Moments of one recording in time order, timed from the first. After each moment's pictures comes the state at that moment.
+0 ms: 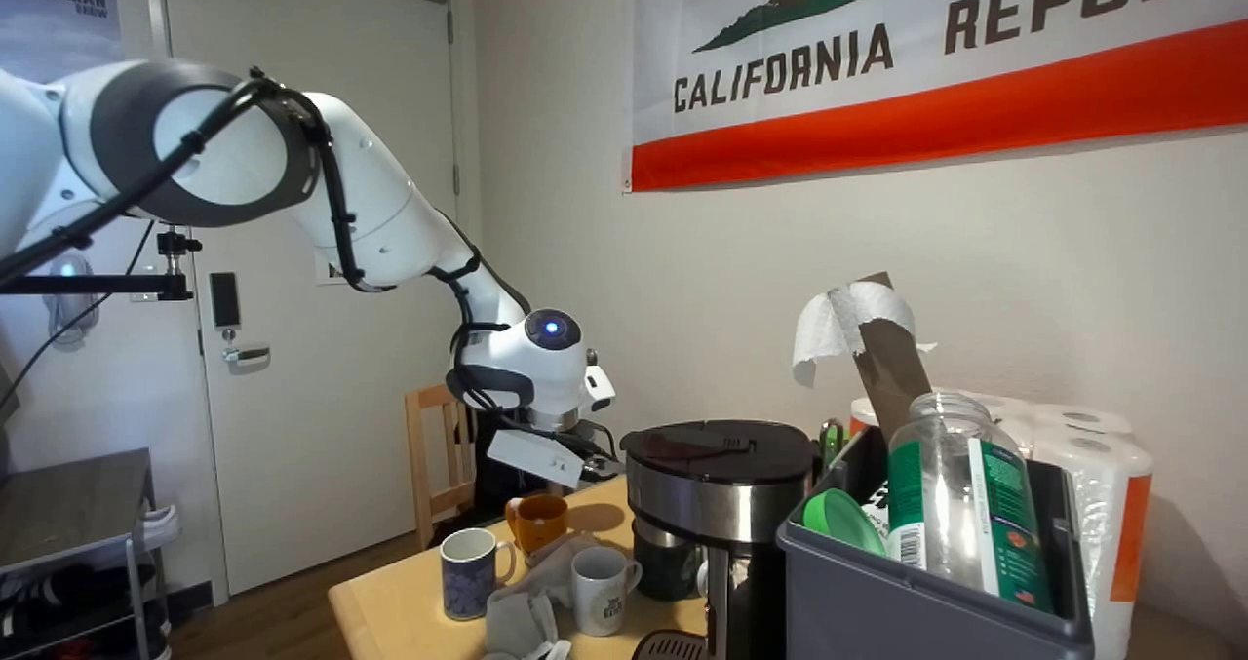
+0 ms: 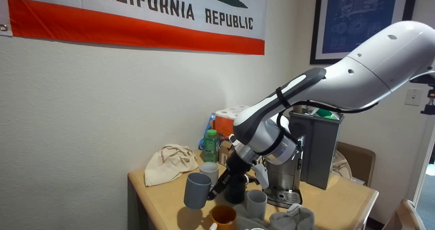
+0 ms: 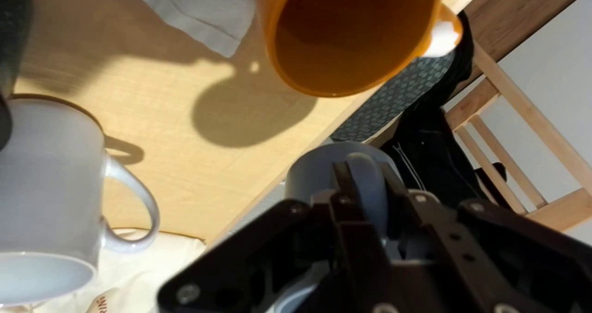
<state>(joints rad) 0.13 0.57 0.22 -1.87 0.99 2.80 -1.20</state>
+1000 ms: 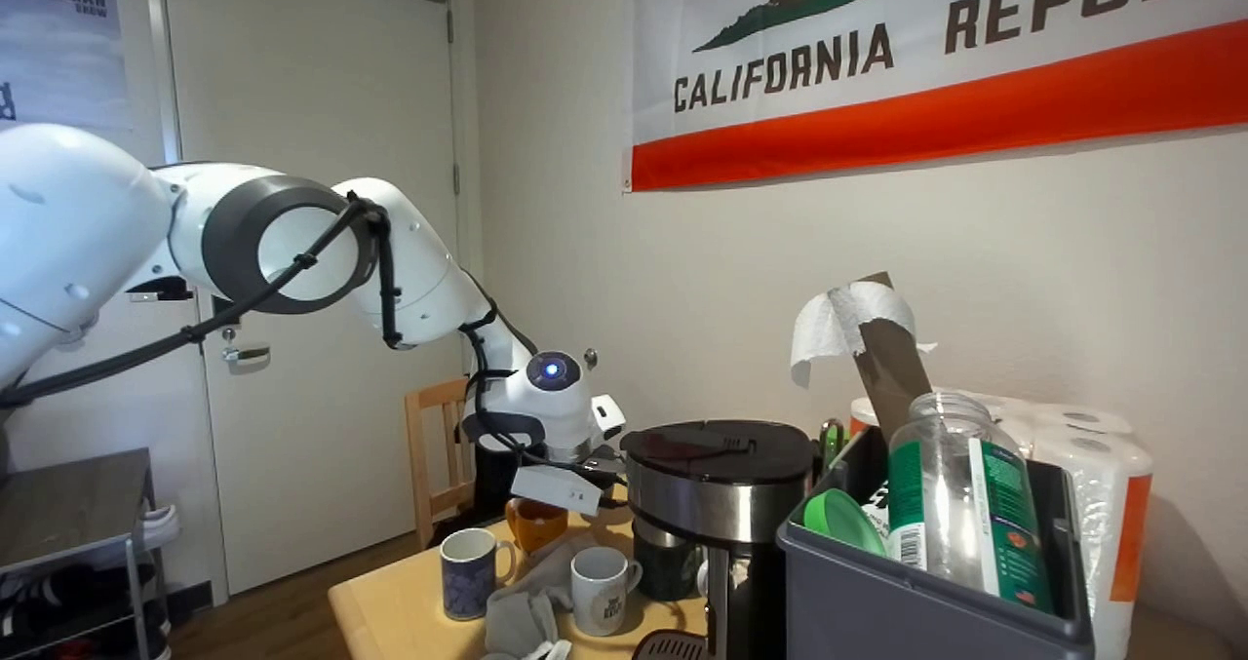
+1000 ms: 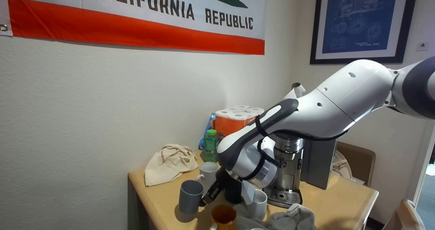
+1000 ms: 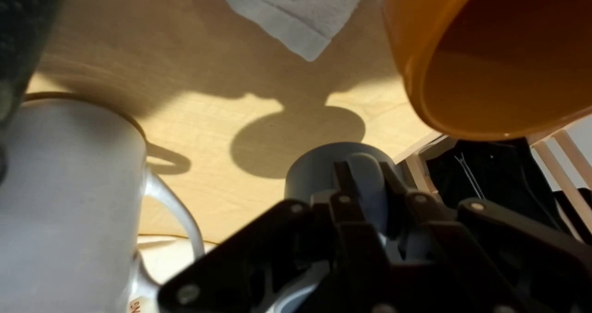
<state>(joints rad) 0.18 0.81 0.21 -1.67 0.94 2.98 -1.21</state>
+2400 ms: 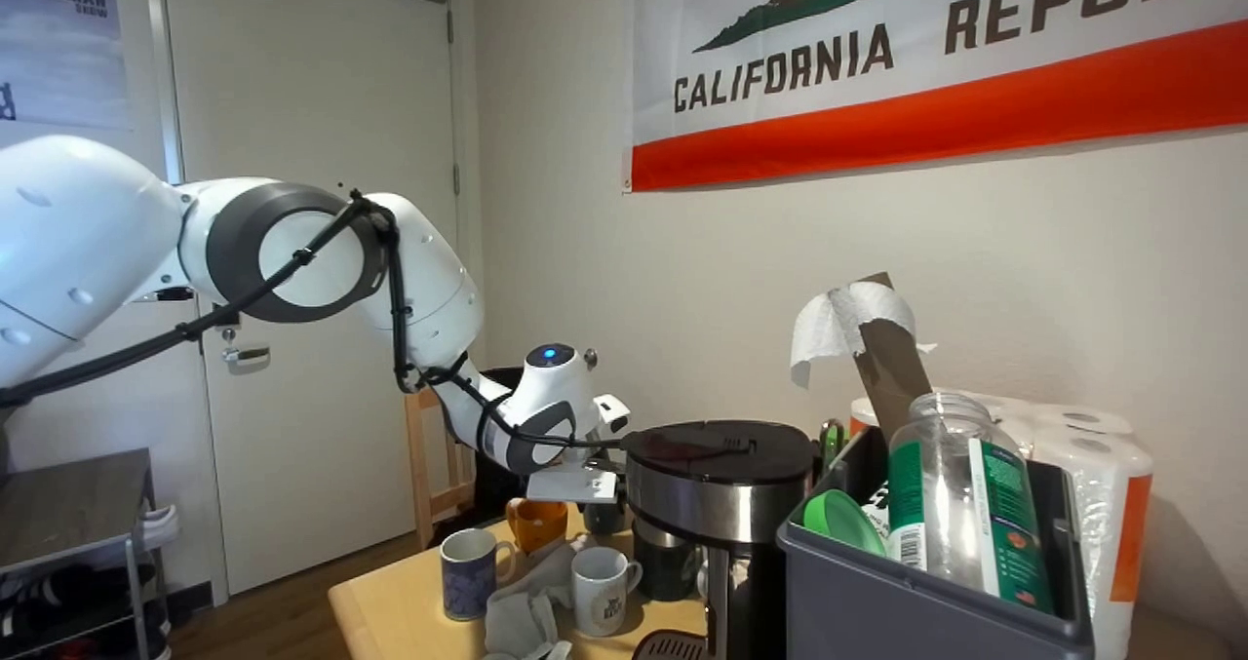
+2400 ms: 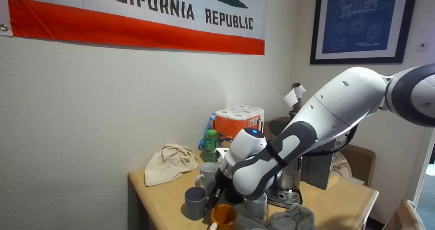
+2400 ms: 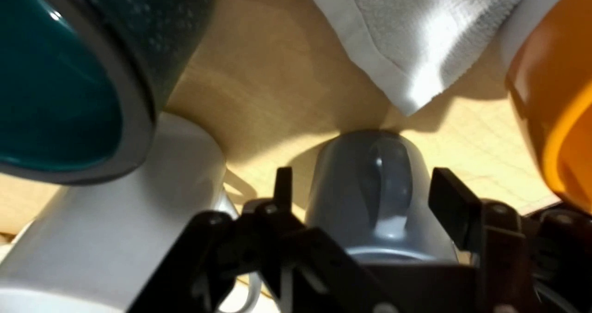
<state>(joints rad) 0.18 0.84 0.11 -1.67 0.05 2.98 -0.50</state>
